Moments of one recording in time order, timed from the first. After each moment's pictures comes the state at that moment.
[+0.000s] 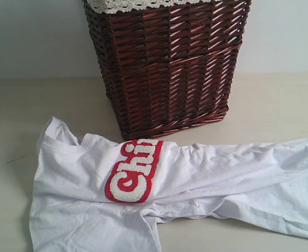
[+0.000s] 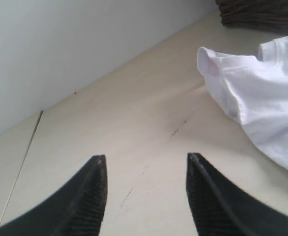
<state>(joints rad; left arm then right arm) 0.06 0.01 0.00 -0.24 0.37 0.73 0.05 0.12 0.00 0.13 0.26 0.01</state>
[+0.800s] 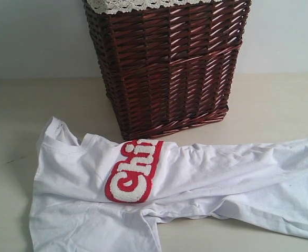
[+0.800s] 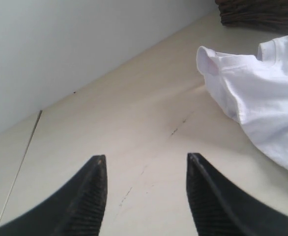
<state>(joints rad) 0.06 0.01 0.00 -0.24 0.37 0.73 -0.05 0.01 0.00 0.05 0.35 0.05</state>
